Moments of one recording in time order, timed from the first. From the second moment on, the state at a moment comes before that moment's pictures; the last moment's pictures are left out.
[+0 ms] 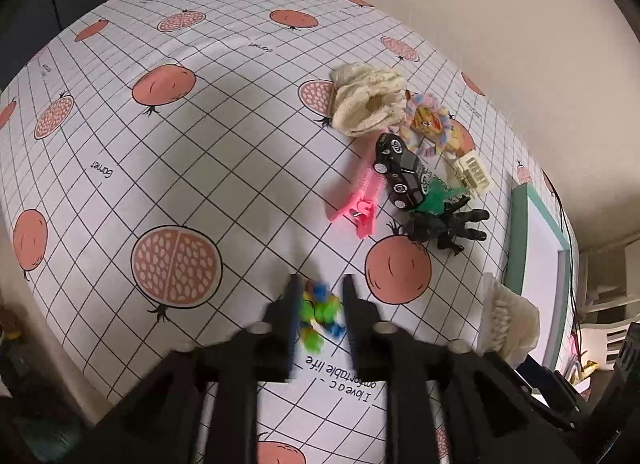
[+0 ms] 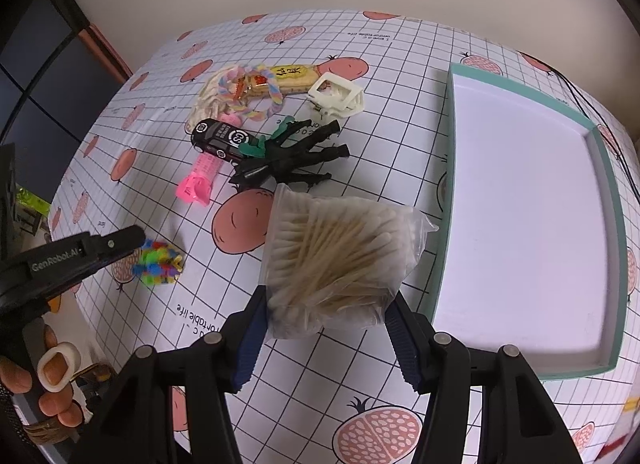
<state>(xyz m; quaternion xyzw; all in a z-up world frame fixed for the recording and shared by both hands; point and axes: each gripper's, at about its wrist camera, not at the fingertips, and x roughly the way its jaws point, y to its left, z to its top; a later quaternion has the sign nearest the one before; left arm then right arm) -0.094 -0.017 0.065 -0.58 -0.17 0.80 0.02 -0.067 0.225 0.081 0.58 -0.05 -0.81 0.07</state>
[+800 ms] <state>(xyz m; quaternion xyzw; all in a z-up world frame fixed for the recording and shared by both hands) -0.104 -0.004 0.039 -0.61 -0.10 0.78 0.00 -0.068 0.229 0.079 0.58 -0.05 -0.81 0.07</state>
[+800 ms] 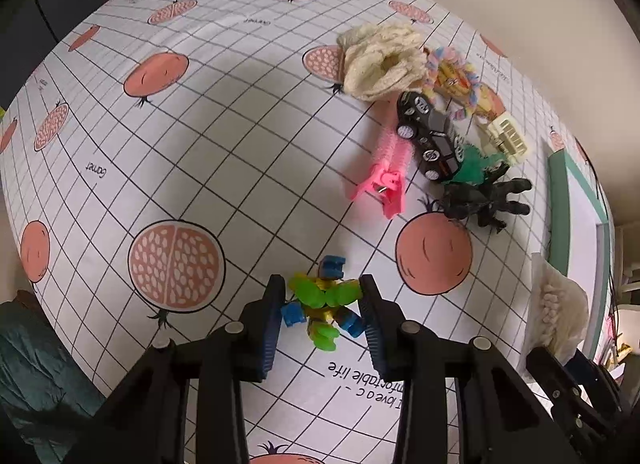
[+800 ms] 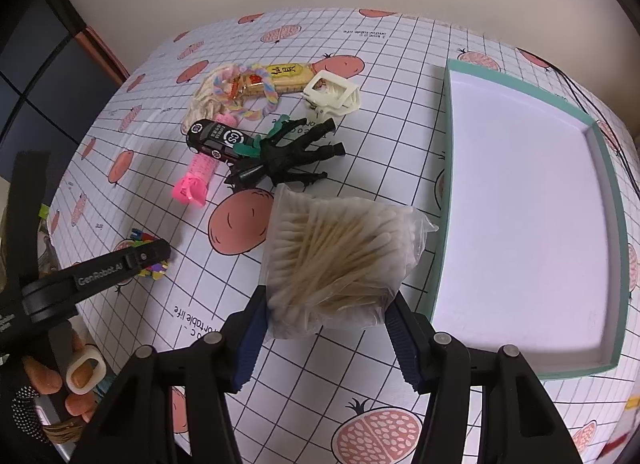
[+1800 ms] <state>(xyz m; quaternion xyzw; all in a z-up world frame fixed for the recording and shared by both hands) -0.118 0.134 0.102 -0.49 -0.10 0.84 0.20 -0.076 0.382 0.089 0.48 -0.15 -0.86 -0.10</state>
